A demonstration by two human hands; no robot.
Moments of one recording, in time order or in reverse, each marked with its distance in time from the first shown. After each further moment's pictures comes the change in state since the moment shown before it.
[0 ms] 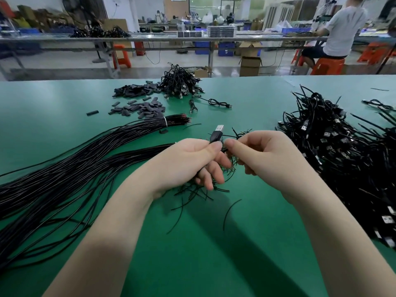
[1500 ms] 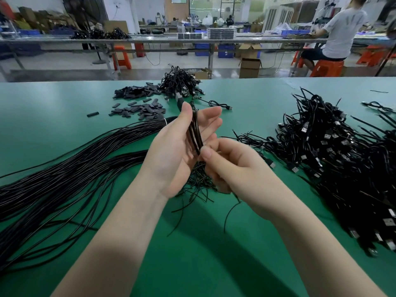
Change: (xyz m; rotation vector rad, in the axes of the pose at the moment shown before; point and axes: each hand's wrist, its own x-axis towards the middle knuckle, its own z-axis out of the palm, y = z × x) left_hand 0.013 0.002 0.004 -0.774 0.301 0.234; right_hand -0.010 -0.005 0.036 0.372 -0.279 -0.087
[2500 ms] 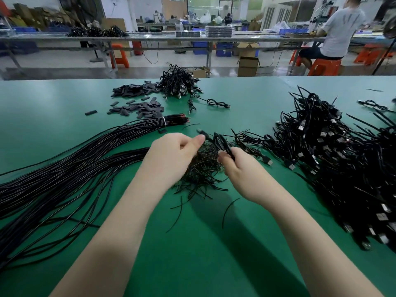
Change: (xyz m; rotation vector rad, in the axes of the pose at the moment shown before) left_hand 0.004 -0.008 -0.028 1.241 0.165 -0.013; right_hand 0.010 0.034 -0.020 -0.608 0.166 0.192
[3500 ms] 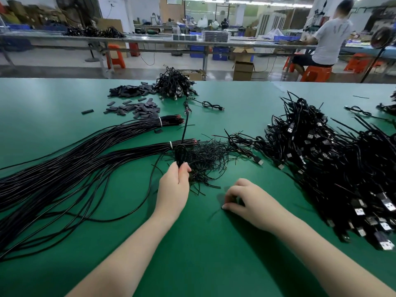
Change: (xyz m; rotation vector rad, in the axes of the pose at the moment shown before) left_hand -0.018 -0.069 0.088 -0.339 0.212 -0.015; right_hand -0.034 0.070 -0.002 -0.432 -0.246 -0.096
